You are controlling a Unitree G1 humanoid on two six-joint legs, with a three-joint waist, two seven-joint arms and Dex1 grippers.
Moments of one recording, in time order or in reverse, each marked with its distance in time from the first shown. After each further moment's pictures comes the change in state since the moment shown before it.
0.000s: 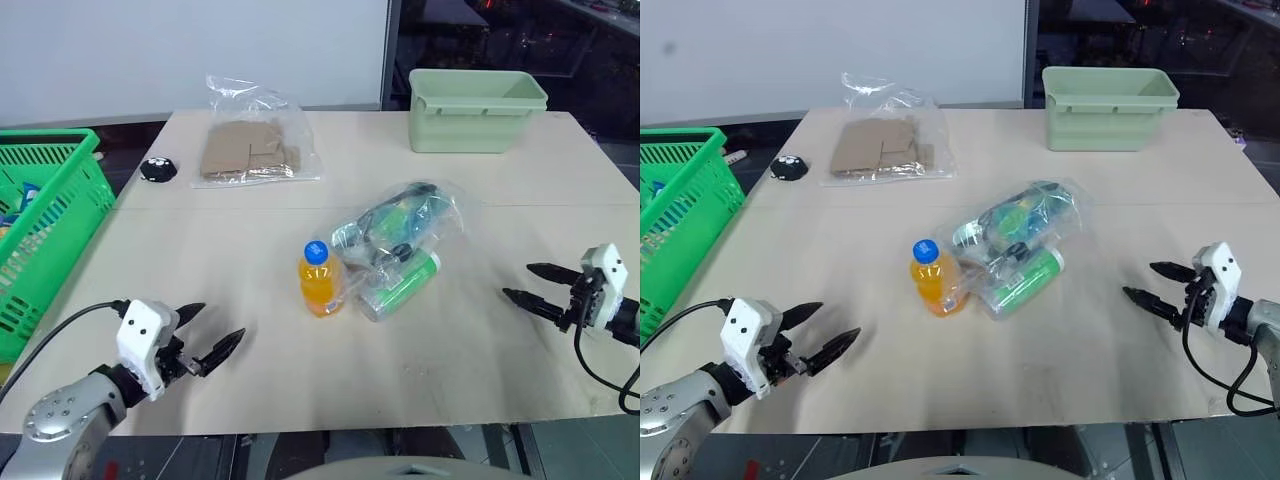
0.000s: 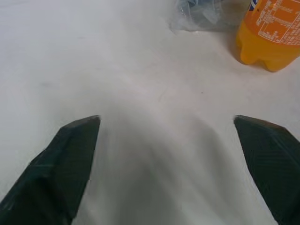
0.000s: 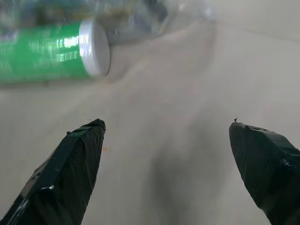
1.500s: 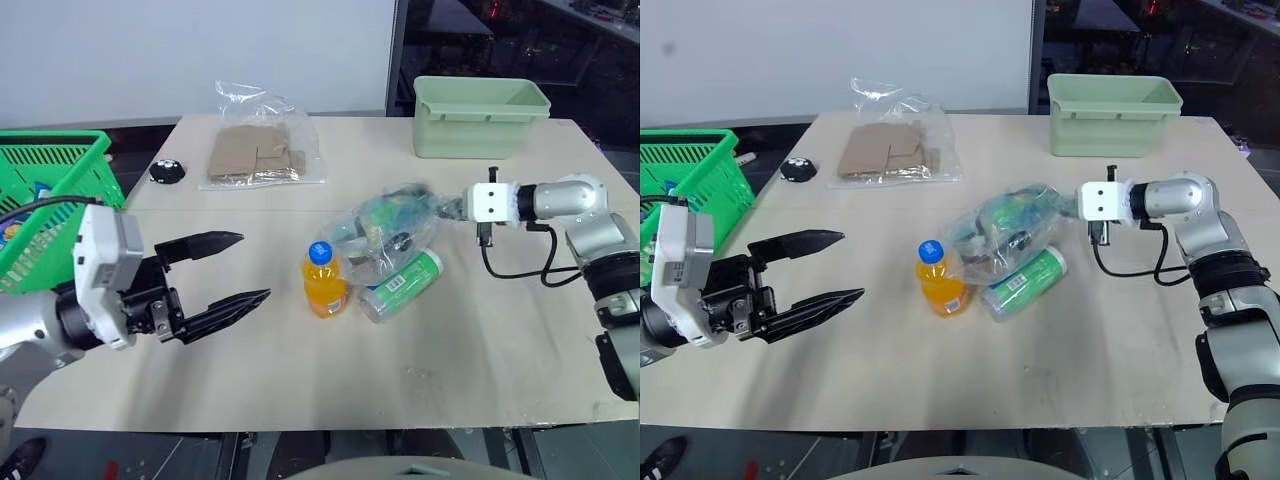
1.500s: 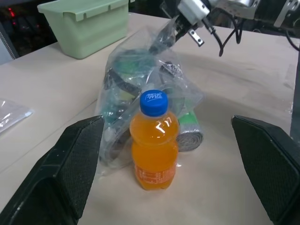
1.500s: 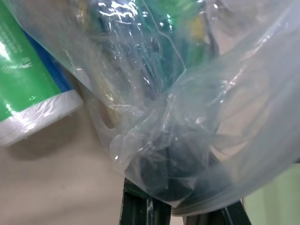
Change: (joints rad) left arm -0.252 0.303 0.232 -0.257 -0.546 0.305 -0.084; right arm -0.808 0.108 0.486 0.512 -0.532 -0.737 0.060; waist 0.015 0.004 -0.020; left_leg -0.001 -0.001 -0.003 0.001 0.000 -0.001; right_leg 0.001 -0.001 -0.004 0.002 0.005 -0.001
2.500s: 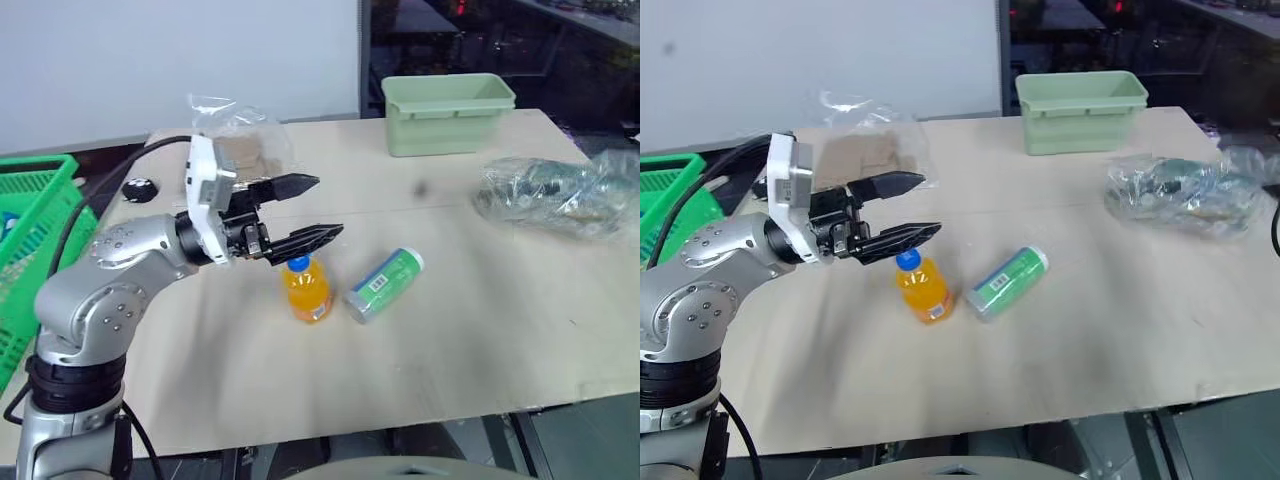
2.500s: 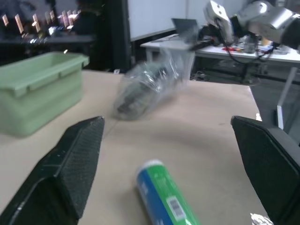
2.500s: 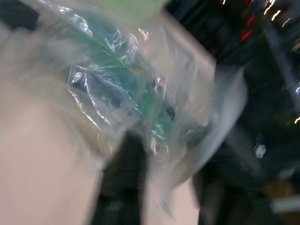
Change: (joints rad) left arm -0.607 -0.171 -0.530 0.257 0.103 -0.037 0.077; right arm 0.364 -0.503 -0.477 0.016 0.199 0.460 -0.117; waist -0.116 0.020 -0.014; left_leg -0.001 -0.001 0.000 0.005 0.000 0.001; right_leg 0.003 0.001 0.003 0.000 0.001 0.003
